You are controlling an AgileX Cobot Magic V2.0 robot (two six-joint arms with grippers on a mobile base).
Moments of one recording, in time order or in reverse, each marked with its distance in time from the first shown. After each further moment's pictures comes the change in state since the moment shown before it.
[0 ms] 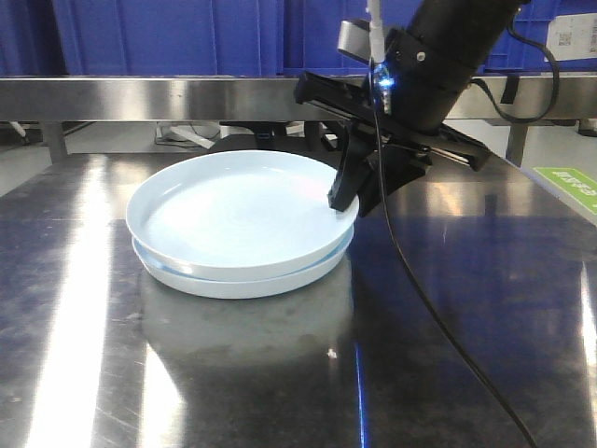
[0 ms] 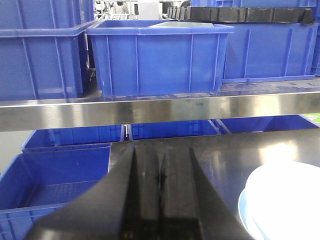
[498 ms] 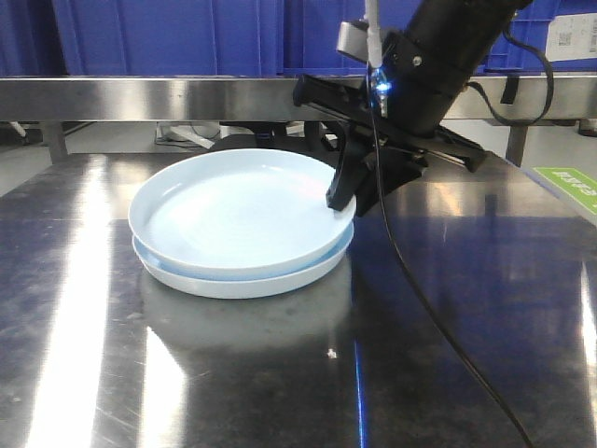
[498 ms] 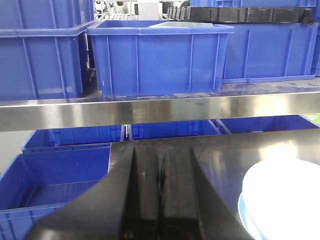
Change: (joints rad) left arm 0.000 0.000 0.000 0.000 0.000 0.000; right arm 0.002 0.012 0.000 0.000 -0.032 0.000
